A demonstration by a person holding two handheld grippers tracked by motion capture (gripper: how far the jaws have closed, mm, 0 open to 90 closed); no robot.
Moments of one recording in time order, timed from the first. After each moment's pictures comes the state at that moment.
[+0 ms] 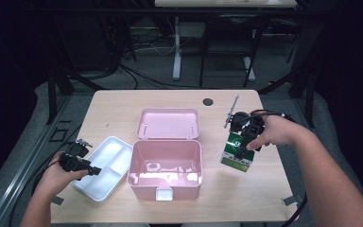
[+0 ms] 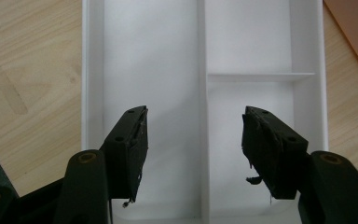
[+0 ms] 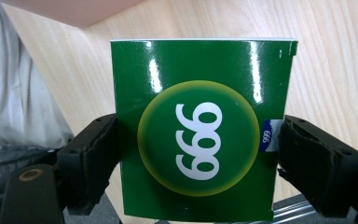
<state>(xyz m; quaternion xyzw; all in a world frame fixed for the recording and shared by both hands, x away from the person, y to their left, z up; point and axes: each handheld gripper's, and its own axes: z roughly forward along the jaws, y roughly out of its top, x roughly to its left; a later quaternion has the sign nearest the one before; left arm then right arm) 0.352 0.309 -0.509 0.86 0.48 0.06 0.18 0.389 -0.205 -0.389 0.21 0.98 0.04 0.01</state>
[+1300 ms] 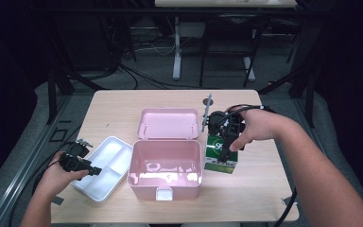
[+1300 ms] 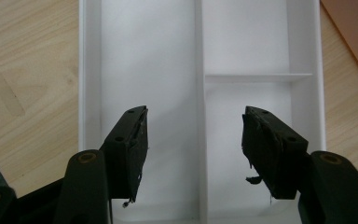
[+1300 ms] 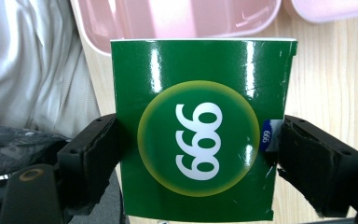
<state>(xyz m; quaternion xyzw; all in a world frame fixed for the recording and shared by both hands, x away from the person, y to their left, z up) 0.353 0.308 -0.510 0.86 0.48 0.06 0.18 0.366 -0.138 -0.352 0.10 0.99 0.04 0.00</state>
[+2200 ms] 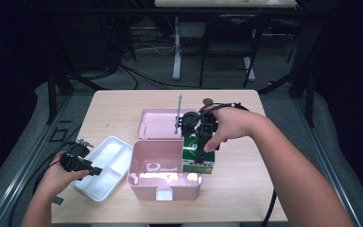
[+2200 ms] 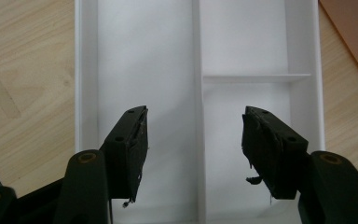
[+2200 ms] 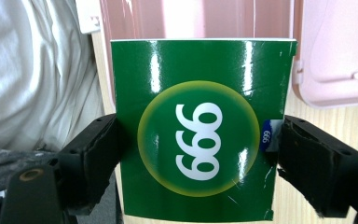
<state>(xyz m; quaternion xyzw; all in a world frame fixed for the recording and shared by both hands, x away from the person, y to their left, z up) 0.354 0.307 -0.510 0.86 0.47 0.05 0.18 0.364 -0.075 -0.347 0.06 1.00 0.05 -0.01</state>
